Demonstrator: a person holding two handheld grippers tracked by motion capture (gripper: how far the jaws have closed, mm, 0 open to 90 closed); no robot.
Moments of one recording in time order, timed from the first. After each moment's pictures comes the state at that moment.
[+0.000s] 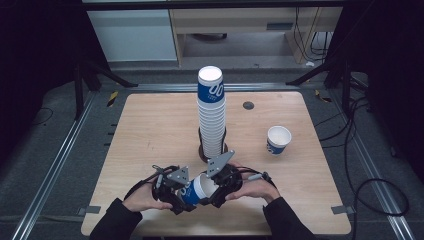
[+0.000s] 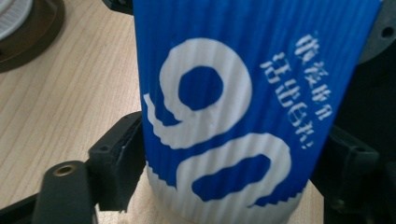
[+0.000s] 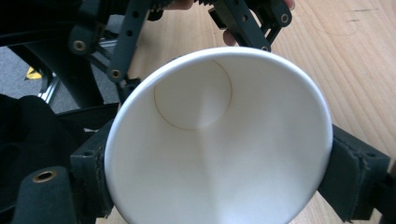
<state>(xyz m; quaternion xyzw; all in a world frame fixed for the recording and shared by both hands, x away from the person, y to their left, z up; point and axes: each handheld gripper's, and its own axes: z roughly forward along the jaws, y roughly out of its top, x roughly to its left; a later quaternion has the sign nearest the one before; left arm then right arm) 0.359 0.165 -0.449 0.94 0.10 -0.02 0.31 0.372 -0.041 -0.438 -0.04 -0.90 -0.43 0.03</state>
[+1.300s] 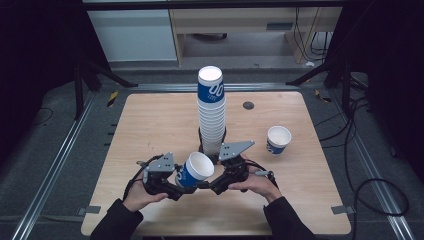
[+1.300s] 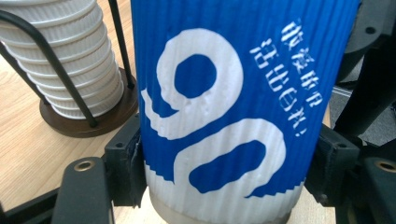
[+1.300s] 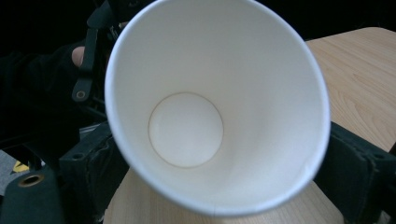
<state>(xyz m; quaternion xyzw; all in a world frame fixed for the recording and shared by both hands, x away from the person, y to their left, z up) 0.360 0.185 -0.423 0.87 0.16 0.05 0.47 0.384 -0.060 -0.417 -0.12 -0.81 -0.57 0.01</state>
